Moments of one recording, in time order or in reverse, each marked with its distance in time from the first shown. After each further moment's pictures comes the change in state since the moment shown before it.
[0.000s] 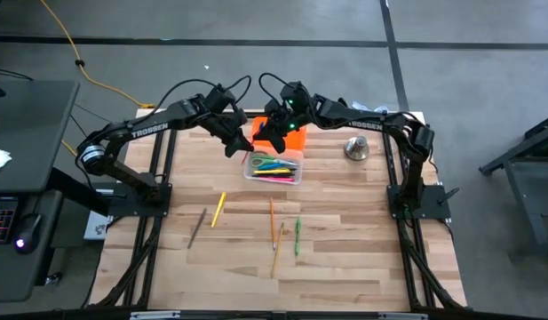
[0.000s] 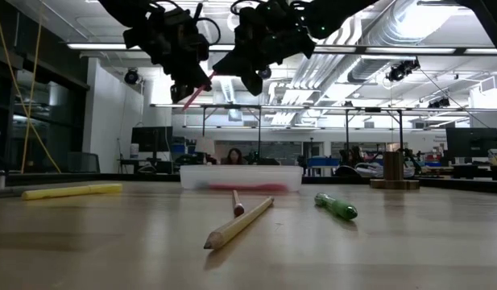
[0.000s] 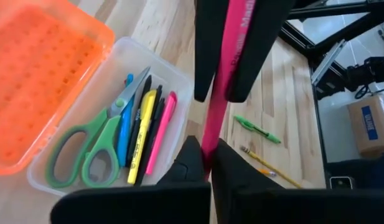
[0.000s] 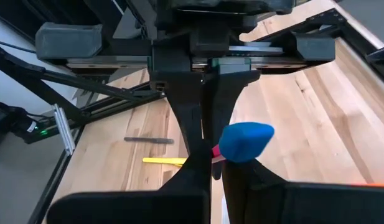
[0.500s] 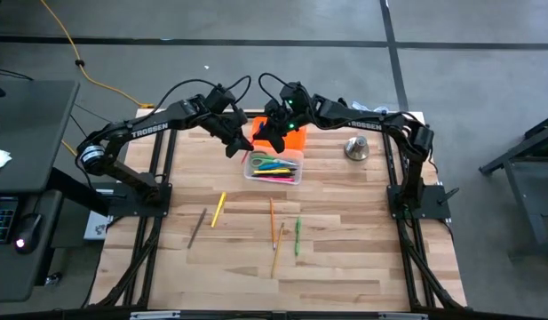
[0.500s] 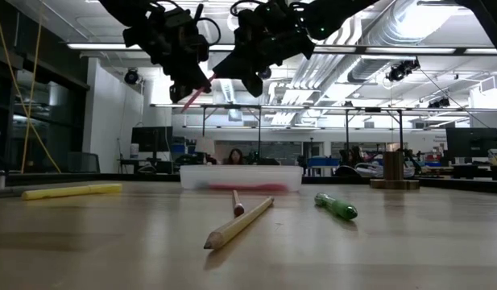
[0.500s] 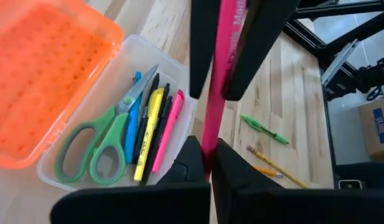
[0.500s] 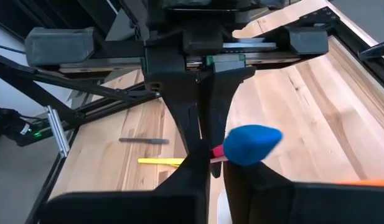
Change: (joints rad) left arm 0.000 0.000 0.002 -0.016 -0.055 0.004; right arm -0.001 0.001 0.000 0.000 0.009 0.010
